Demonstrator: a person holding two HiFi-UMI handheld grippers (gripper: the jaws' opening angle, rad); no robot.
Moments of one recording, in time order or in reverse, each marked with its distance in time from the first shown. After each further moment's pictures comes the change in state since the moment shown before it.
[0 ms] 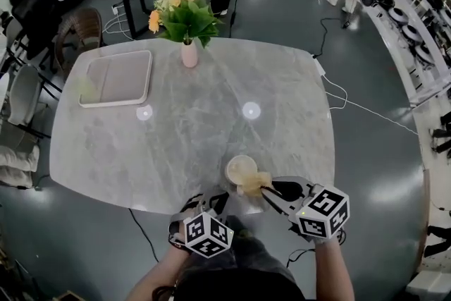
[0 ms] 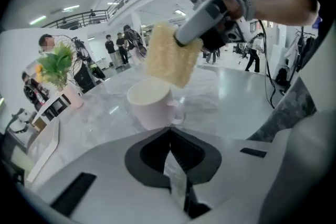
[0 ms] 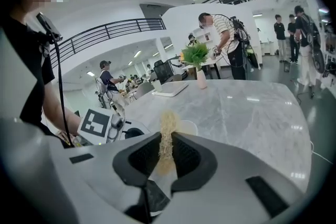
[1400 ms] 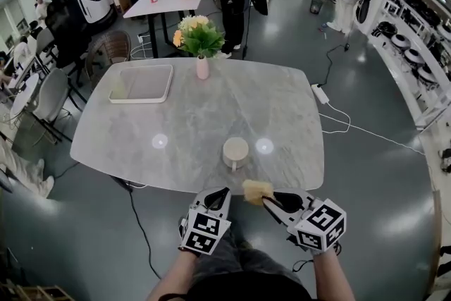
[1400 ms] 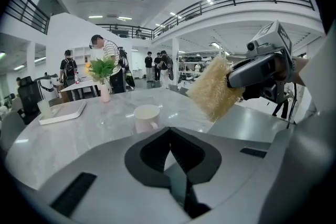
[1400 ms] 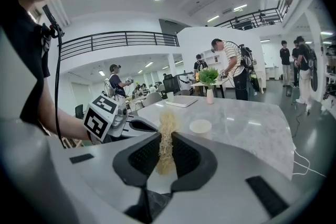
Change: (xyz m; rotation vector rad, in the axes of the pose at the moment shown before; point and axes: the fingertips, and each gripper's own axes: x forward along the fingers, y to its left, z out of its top) left arm -0.079 -0.057 0.035 -0.377 -0.292 0.225; right arm -0.090 0.080 -0.053 -0.174 -0.178 -0.007
